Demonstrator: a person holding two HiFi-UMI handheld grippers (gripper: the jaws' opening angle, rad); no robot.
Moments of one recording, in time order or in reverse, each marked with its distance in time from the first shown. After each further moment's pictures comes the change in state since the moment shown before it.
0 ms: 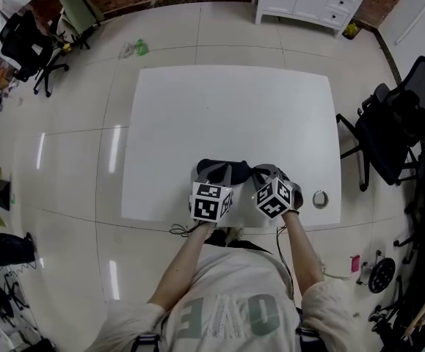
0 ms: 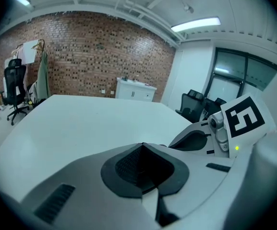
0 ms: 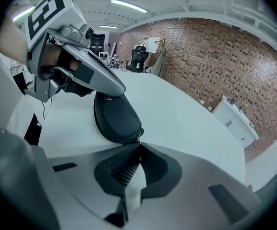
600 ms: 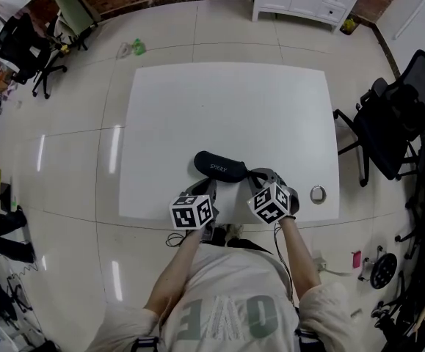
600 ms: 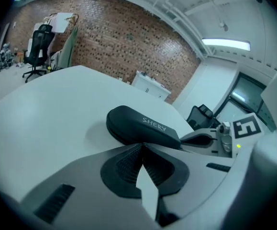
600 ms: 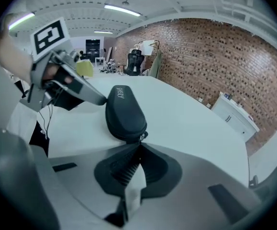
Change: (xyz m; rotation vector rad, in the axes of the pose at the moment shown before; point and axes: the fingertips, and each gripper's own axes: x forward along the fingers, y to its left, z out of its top) left arm -0.035 0.021 -0.056 -0.343 0.027 0.020; right arm -0.015 0.021 0.001 0.066 -0.031 0.000
